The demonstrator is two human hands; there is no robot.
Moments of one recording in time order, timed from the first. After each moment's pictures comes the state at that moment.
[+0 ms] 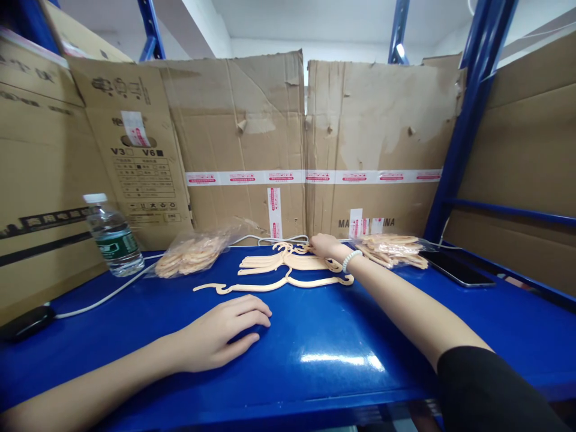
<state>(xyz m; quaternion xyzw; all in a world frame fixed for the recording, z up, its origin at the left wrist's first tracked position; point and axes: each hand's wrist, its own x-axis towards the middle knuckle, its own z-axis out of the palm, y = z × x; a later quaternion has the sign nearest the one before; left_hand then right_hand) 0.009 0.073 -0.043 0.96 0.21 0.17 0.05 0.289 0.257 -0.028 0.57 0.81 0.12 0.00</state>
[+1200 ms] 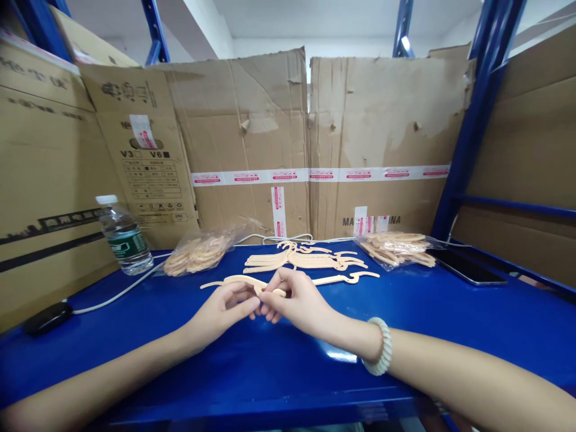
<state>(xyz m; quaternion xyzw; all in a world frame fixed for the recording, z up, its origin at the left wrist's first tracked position) 0.018 0.080 -0.049 0.73 0.30 0.40 0.47 0.201 0.080 -0.041 0.30 0.67 -0.54 -0.41</state>
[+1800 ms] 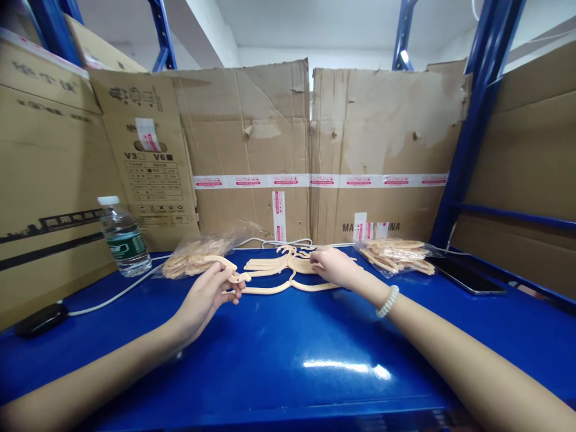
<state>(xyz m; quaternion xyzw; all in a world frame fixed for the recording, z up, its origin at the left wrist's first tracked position) 0.007 0.094 -0.037 0.55 0.36 0.56 0.50 0.285 0.166 -0.020 0.46 0.87 0.07 -0.17</state>
